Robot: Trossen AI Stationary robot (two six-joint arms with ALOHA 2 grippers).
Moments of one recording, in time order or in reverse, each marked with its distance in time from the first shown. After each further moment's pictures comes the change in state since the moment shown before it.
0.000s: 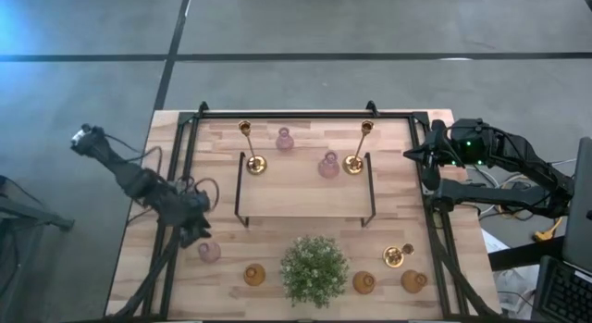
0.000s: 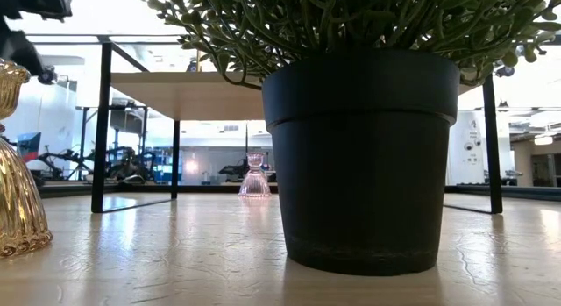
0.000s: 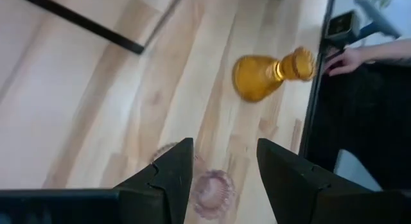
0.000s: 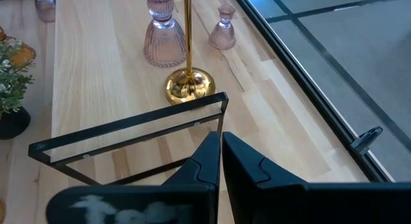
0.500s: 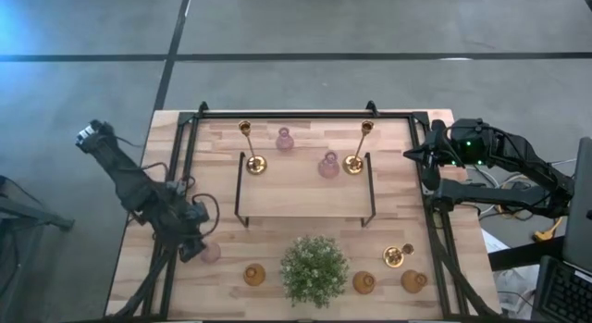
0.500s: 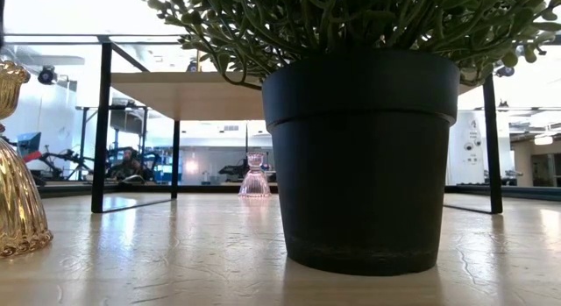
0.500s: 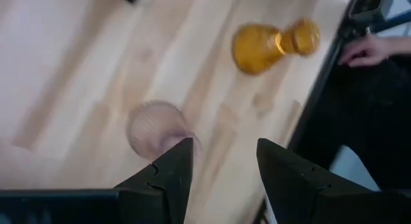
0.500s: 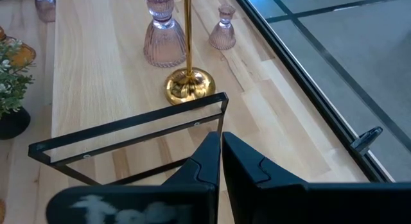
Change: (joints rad) left arm -0.155 0.175 0.190 -0.123 0.003 -0.275; right arm 0.000 0.000 0.000 0.000 0.000 0.000
